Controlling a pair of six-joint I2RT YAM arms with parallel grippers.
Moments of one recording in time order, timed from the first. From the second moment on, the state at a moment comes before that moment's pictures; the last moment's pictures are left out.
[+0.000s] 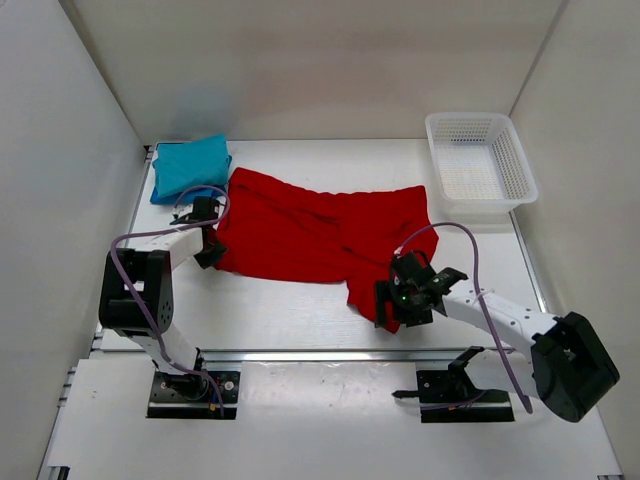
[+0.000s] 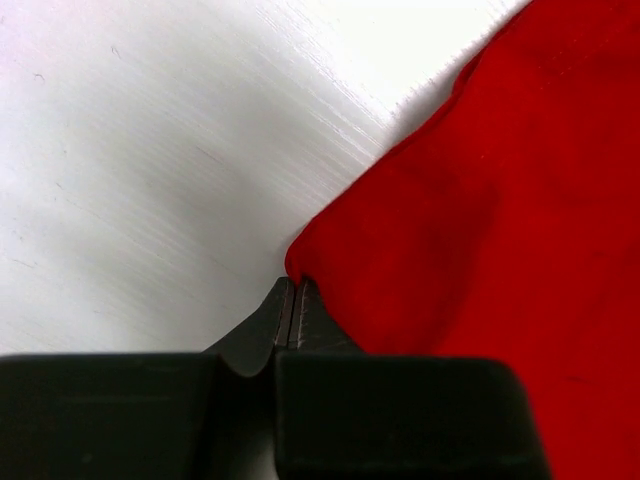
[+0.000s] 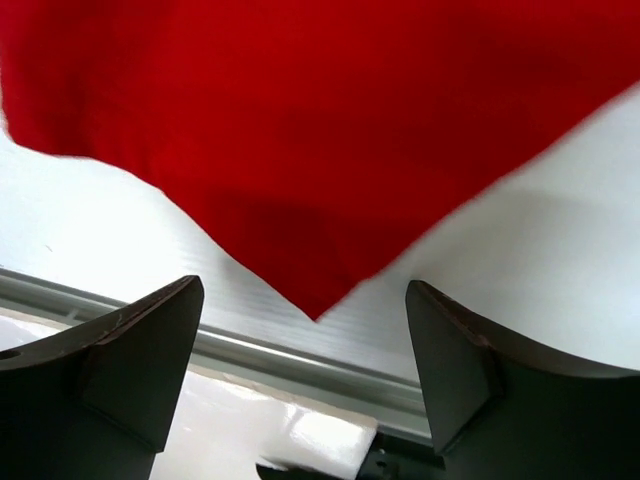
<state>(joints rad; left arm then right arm) -0.08 1.65 0.91 -0.44 -0.30 -0.67 0.62 1.16 0.57 -0.62 -0.08 0.54</state>
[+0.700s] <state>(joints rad) -0.09 1.46 0.84 -0.50 -0.30 -0.66 0.72 1.35 0.69 -0.60 0.19 0.65</state>
